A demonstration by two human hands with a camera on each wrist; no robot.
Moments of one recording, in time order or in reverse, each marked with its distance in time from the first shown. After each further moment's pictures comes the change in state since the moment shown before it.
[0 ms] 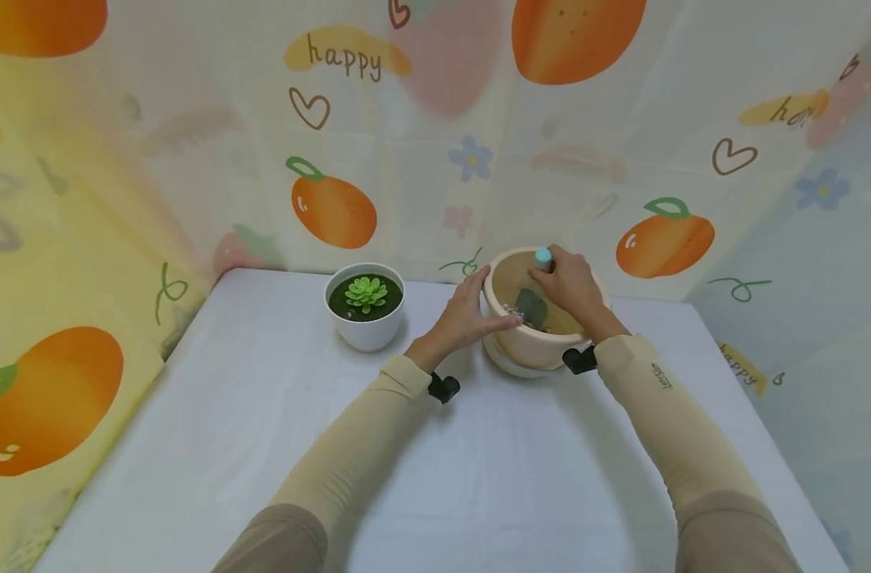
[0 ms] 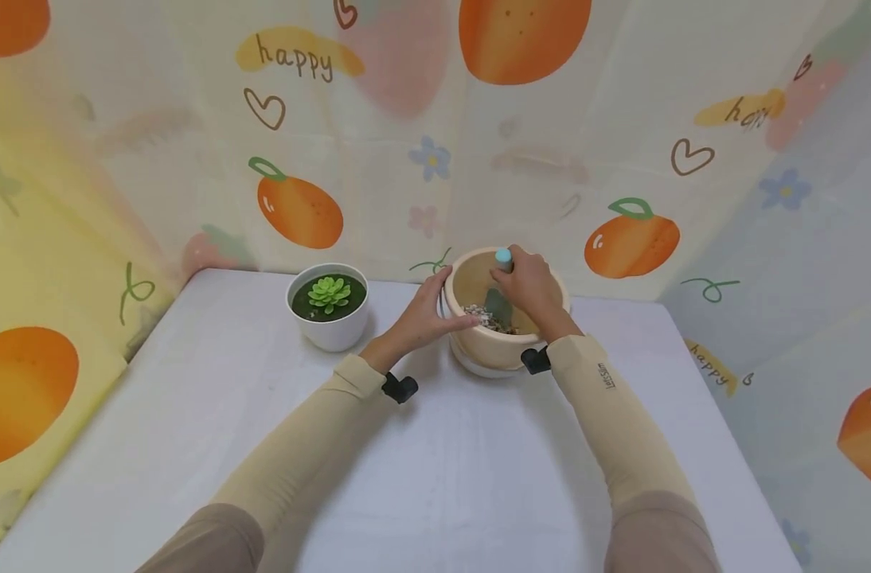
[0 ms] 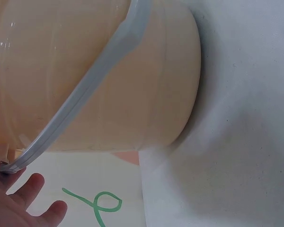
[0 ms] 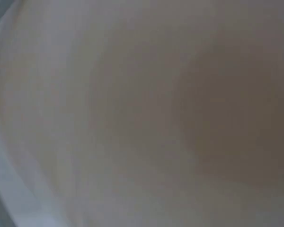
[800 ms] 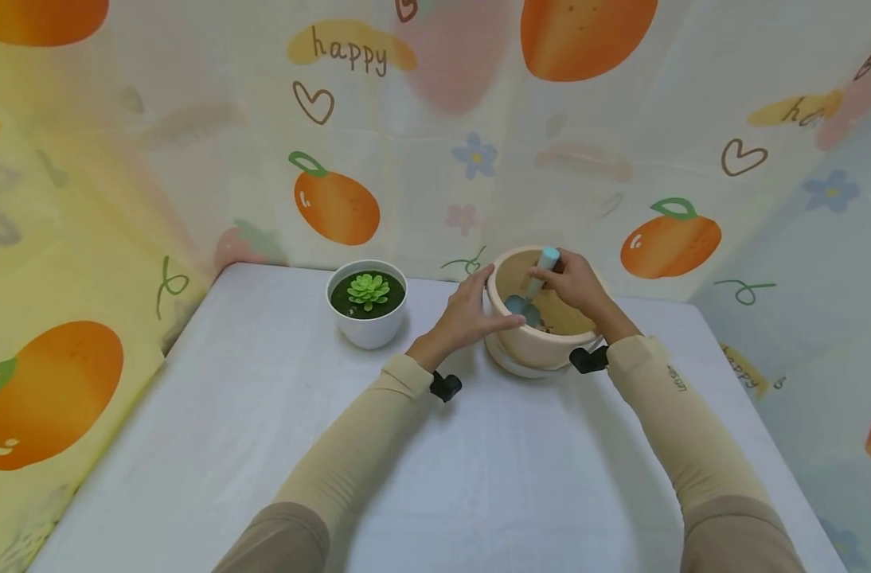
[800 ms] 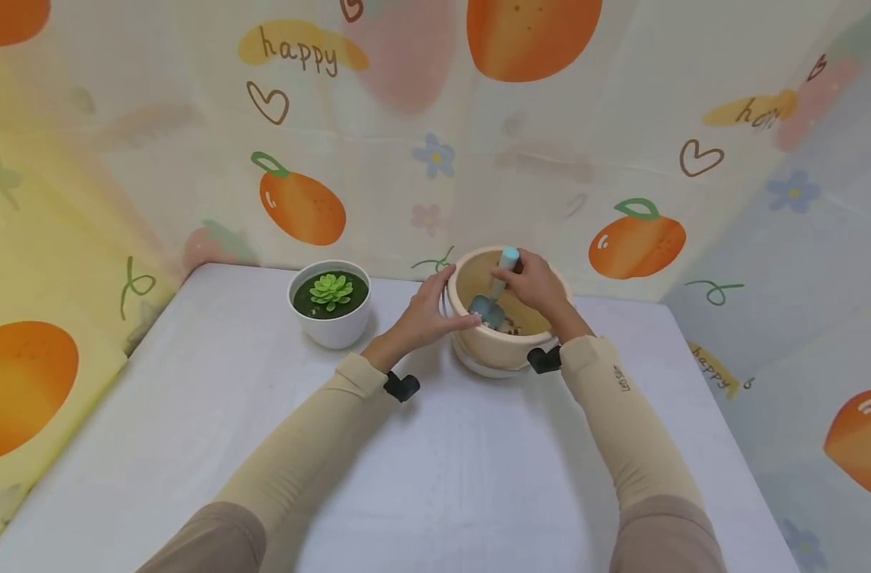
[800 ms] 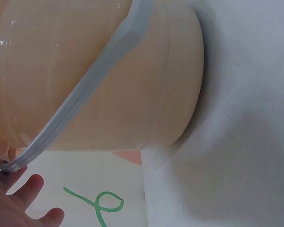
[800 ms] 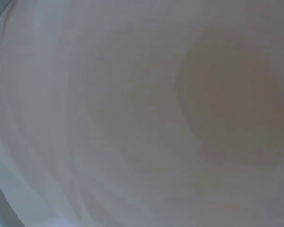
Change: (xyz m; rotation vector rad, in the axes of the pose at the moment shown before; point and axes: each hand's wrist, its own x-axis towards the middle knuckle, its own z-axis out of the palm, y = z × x) left_hand -0.002 -0.001 -0.003 0.010 -0.005 0.005; right_hand 0.006 0.010 0.002 0.431 -0.187 0.058
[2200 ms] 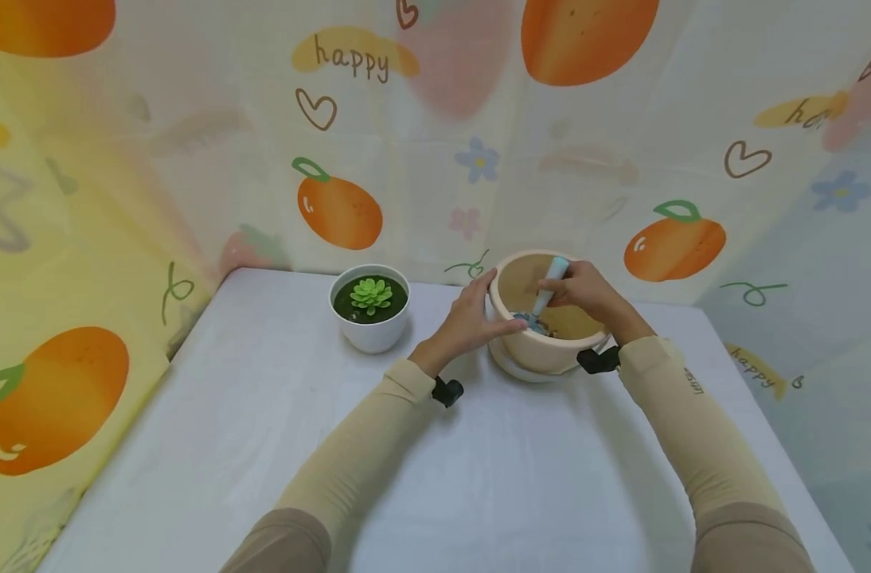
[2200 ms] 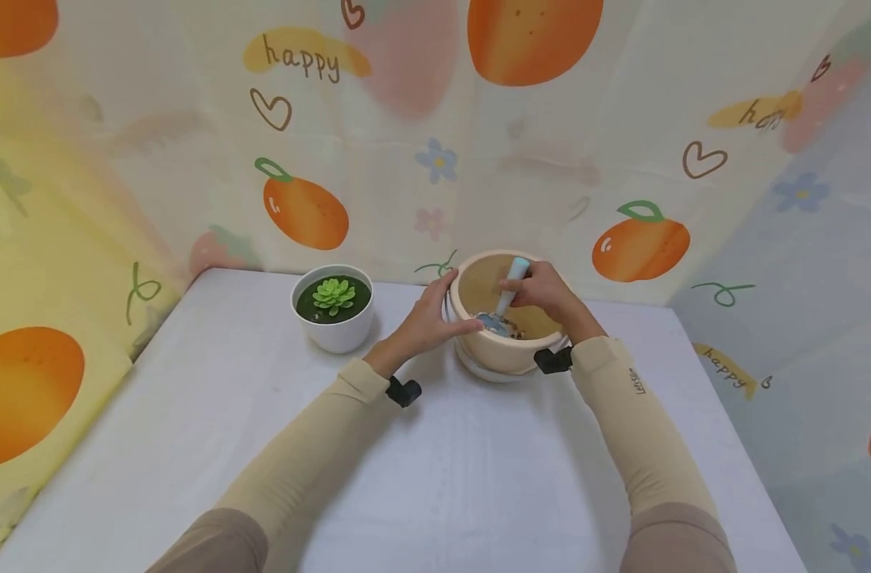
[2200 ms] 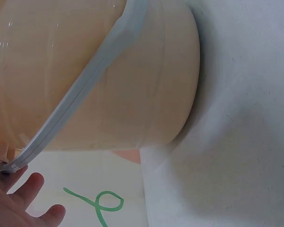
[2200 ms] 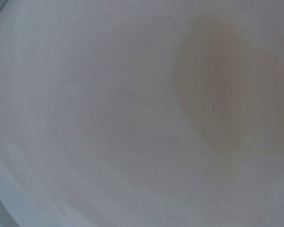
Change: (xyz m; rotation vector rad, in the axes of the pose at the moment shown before) left_hand -0.001 0.000 0.003 -0.007 -0.003 -0.024; right_hand -0.004 0.000 -0.012 0.257 -0.150 0.231
